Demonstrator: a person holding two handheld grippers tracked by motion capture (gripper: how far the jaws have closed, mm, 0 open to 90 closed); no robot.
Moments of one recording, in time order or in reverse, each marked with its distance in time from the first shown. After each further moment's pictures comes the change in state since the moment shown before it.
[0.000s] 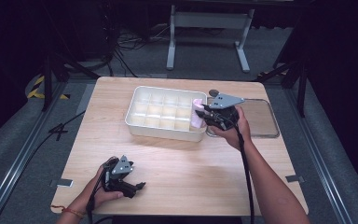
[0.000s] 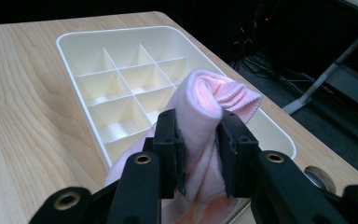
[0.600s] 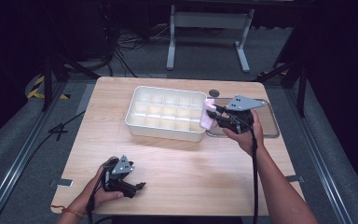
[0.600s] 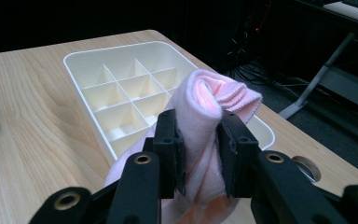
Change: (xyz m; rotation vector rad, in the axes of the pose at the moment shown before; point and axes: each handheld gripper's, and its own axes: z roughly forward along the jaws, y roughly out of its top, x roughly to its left) left arm 0.000 0.000 0.000 -0.004 -0.002 -0.004; right arm -0.009 -0.011 -0.040 -0.078 -0.014 0.067
